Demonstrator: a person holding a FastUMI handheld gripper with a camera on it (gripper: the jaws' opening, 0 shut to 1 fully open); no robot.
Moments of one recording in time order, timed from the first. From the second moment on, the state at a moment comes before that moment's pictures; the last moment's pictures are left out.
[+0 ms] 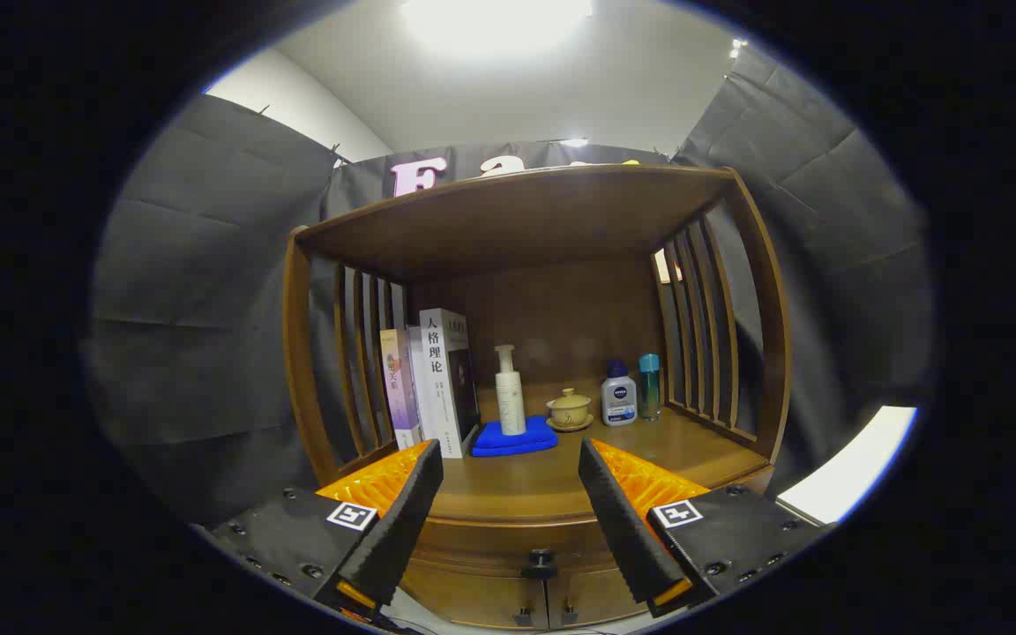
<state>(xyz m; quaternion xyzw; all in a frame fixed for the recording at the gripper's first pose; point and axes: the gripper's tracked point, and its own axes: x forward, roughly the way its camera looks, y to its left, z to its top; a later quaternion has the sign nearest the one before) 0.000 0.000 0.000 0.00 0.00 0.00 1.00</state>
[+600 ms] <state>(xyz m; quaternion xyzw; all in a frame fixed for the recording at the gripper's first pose) -0.021 -0.005 0.002 -0.01 0.00 0.00 1.00</state>
